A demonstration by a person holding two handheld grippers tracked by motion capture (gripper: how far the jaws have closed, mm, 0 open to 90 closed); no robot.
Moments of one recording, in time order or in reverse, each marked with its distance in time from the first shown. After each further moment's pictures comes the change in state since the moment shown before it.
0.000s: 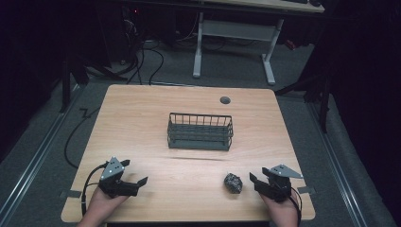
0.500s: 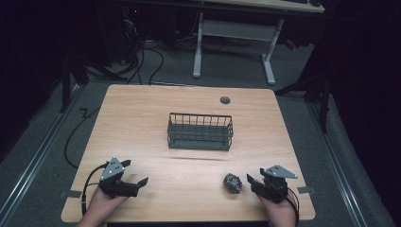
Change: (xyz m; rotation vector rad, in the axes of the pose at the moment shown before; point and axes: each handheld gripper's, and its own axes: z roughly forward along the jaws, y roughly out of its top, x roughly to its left) left arm -0.002 0.001 0.000 0.000 -0.015 0.009; right arm 0.007 -0.002 0.006 0.029 -0.012 -0.040
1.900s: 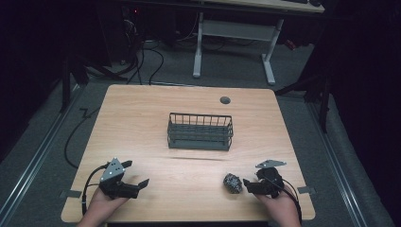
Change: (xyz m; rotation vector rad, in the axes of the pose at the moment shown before) left arm -0.003 0.001 -0.002 -0.010 -0.029 0.013; right arm 0.005 0.023 0.009 0.272 0.039 -0.044
